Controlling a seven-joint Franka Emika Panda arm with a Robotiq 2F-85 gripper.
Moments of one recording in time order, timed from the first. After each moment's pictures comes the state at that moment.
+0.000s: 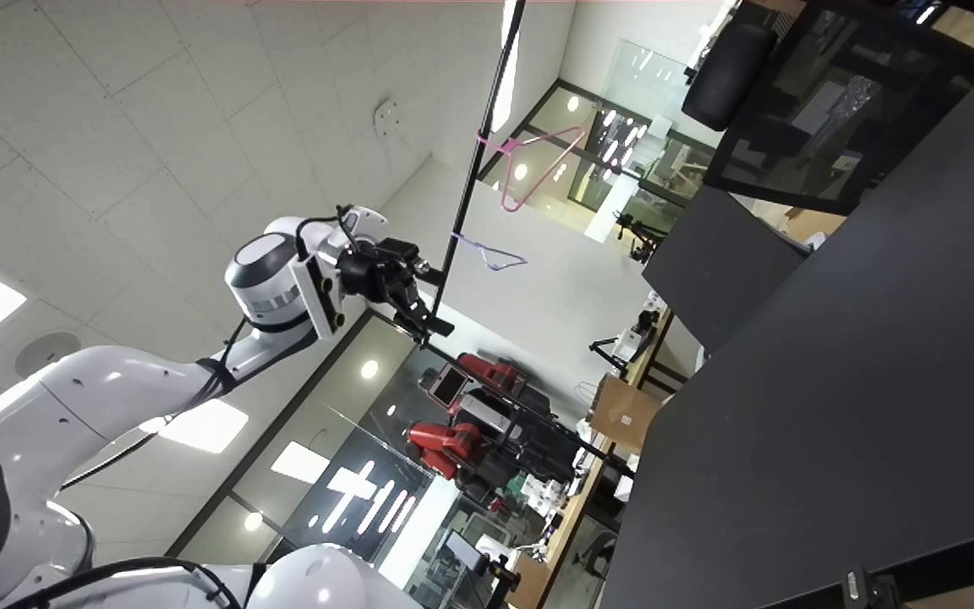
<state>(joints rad) -0.13 -0.63 -0.03 -2.31 -0.31 1.63 -0.06</state>
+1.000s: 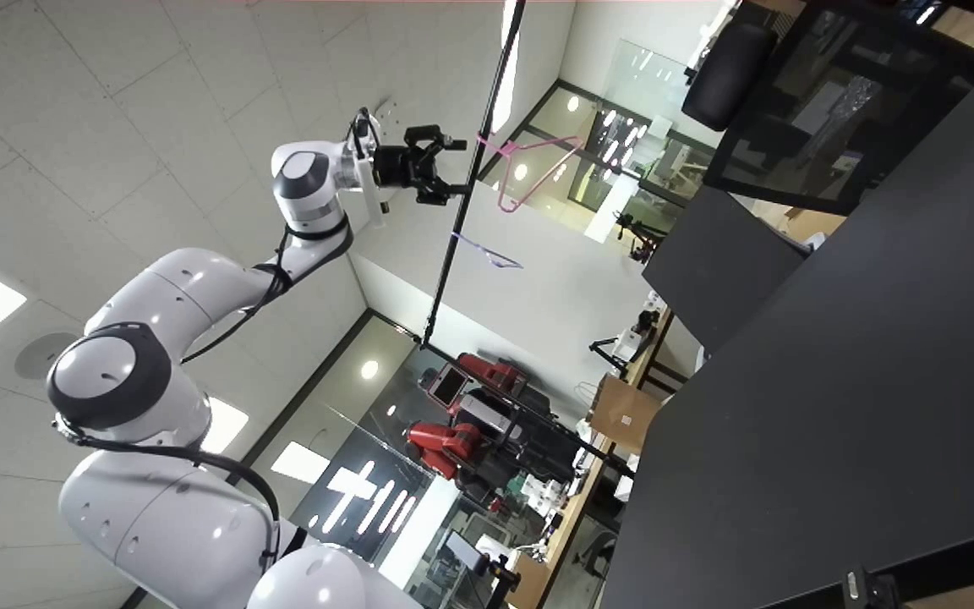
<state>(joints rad) -0.13 -0.07 -0.05 -1.59 -0.19 1.99 0.01</state>
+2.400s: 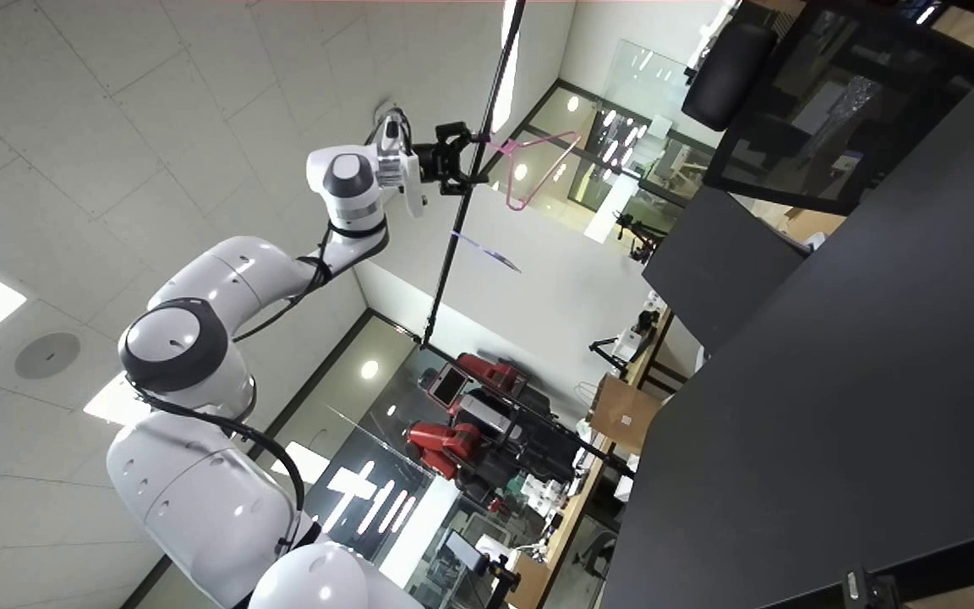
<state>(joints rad) -0.10 0.11 -0.04 -1.49 -0.16 2.33 0.02</state>
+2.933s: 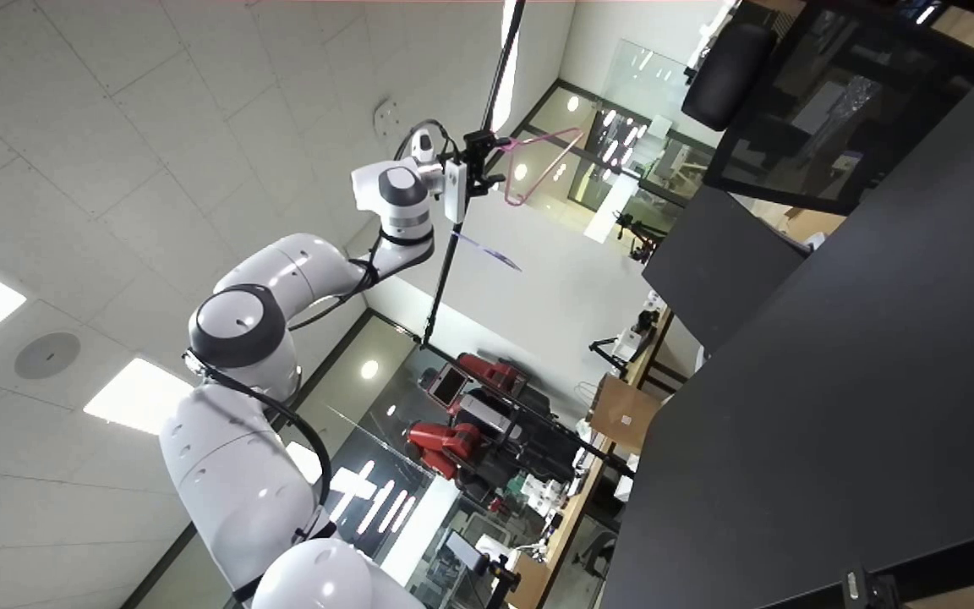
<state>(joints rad) -0.05 0.30 -0.05 -1.40 -0.17 2.69 0.09</state>
